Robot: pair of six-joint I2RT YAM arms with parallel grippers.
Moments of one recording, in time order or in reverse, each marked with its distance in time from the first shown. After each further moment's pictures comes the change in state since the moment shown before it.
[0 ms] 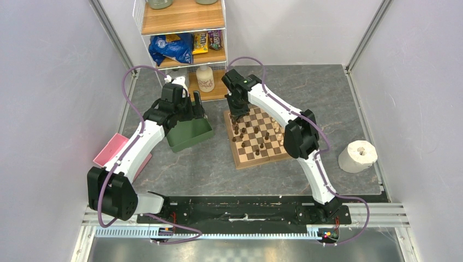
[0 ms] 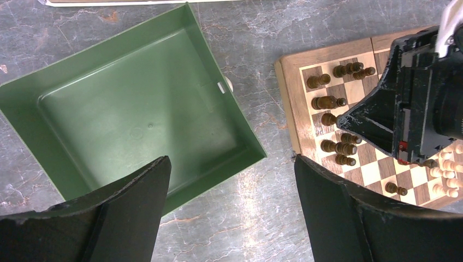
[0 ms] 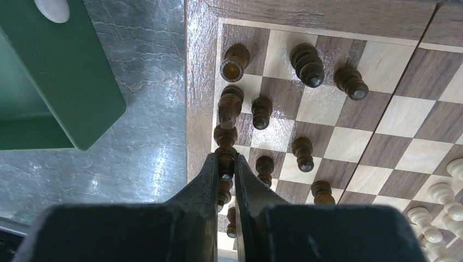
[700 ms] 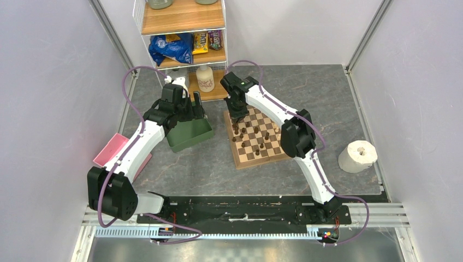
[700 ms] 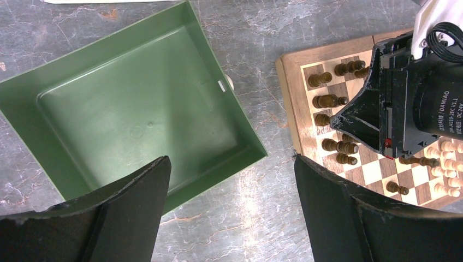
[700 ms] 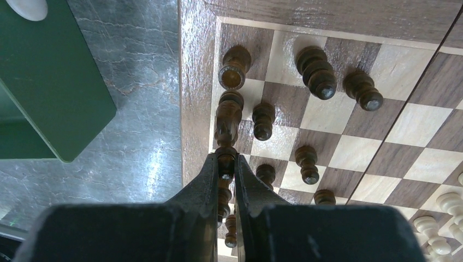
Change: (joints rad) left arm 0.000 0.000 -0.005 0.000 0.000 -0.002; right arm 0.003 0.047 0.025 -0.020 0.001 -0.010
